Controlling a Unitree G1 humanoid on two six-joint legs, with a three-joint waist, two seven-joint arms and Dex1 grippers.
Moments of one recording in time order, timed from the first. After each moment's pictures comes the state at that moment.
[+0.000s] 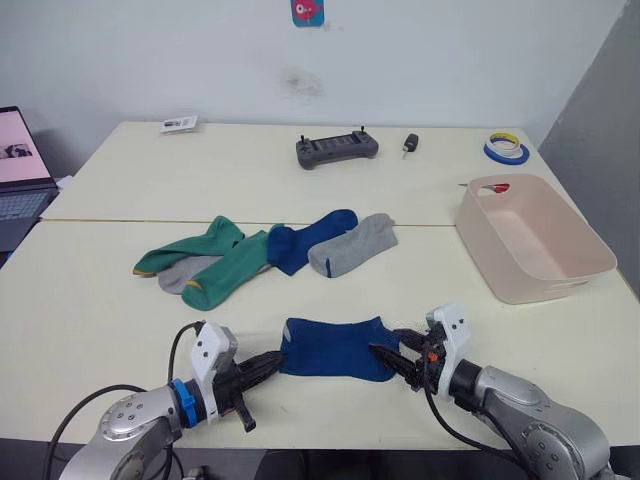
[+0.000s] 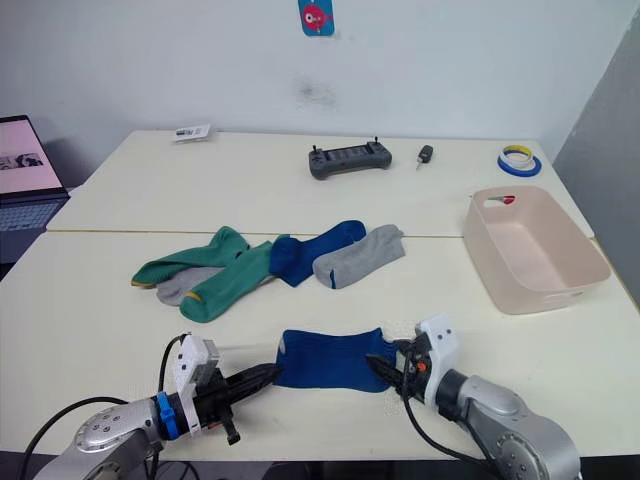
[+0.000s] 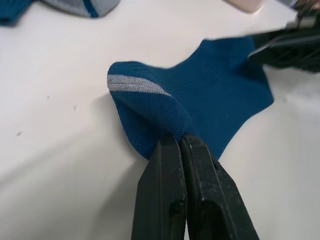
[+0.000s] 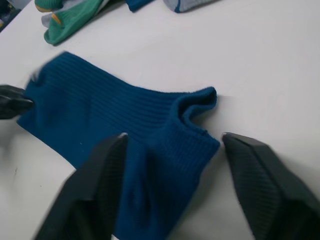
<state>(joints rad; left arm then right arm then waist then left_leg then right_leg) 0.32 0.58 0.15 -0.50 -0.57 0.48 -0.84 0.12 -0.37 0.07 -0.62 0.61 0.89 0.35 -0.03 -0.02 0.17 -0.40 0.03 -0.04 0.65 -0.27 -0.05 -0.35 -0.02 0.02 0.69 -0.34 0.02</state>
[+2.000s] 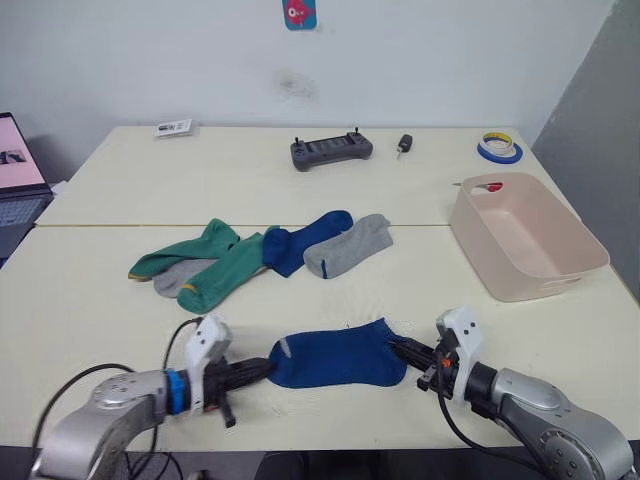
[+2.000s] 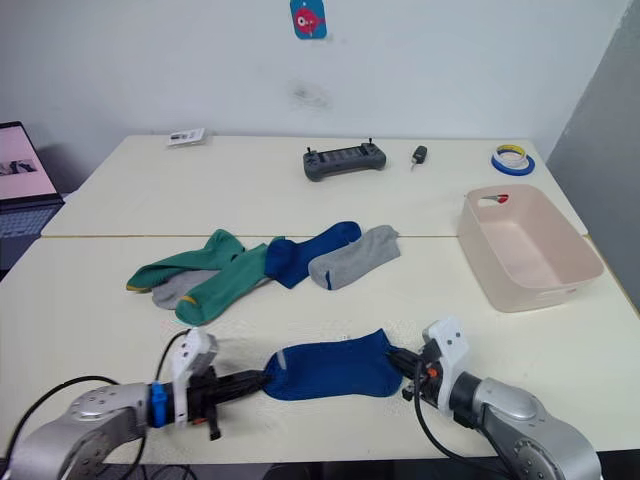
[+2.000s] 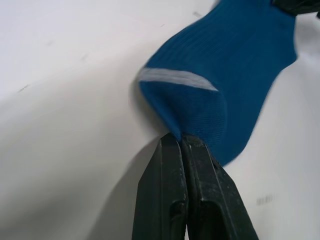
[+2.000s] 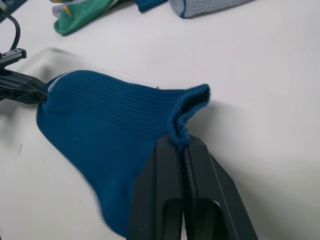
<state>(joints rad) 0.25 0.76 0.16 -0.34 -0.57 0.62 -0.94 0.15 -0.47 0.07 -0.67 0.61 0.81 0.43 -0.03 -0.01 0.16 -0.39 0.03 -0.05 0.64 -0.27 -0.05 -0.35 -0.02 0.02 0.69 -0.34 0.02</state>
